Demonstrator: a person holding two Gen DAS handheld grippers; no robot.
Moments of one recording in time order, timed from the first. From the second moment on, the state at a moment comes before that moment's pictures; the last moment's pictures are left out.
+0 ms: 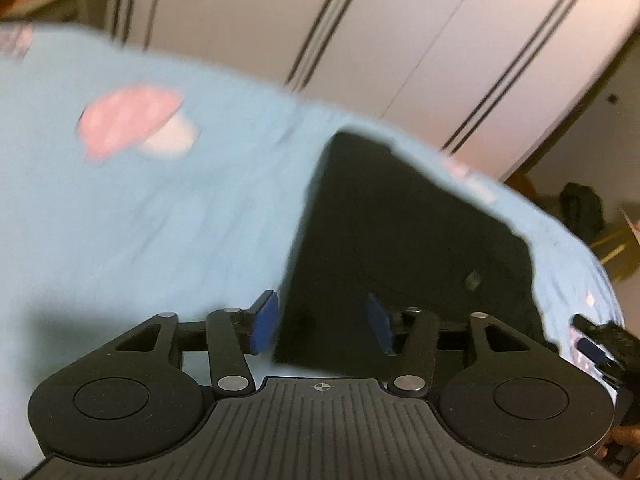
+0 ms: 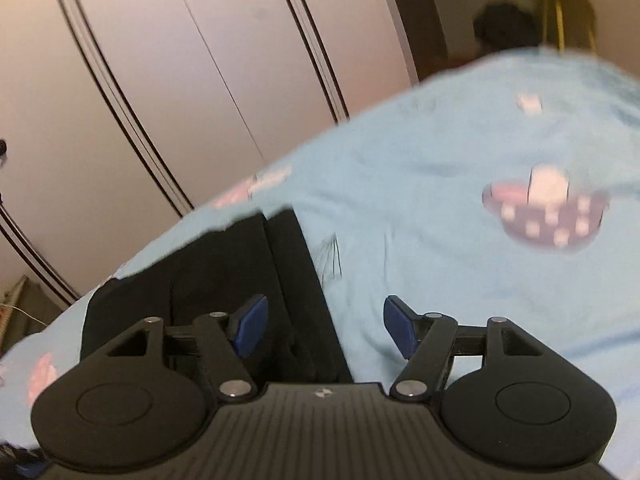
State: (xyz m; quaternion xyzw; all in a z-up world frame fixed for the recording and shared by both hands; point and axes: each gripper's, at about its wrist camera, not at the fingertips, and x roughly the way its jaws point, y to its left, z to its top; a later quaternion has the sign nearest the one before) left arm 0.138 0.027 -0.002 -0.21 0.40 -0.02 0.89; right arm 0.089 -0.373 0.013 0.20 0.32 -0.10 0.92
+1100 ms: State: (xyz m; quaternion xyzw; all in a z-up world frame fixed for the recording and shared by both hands) left arm 0.209 -0.058 -0.033 0.00 0.45 -0.04 0.89; right arm 0.108 -0.336 -0.012 0.06 0.38 0.06 0.92
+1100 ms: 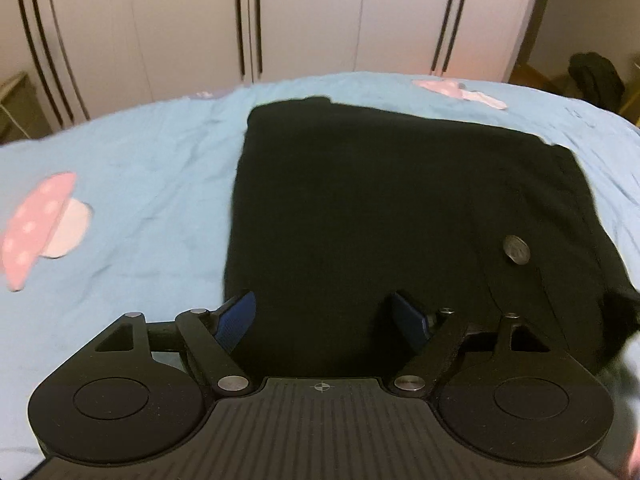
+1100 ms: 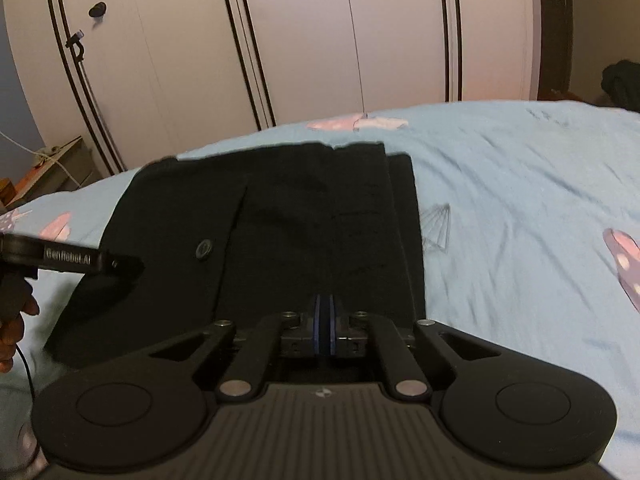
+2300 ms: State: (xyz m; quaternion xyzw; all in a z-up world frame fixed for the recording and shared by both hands) left arm 0.044 -0.095 -0.002 0.05 0.49 0.00 0.87; right arm 0.001 -0.311 0.041 0.03 0.39 -0.05 0.92
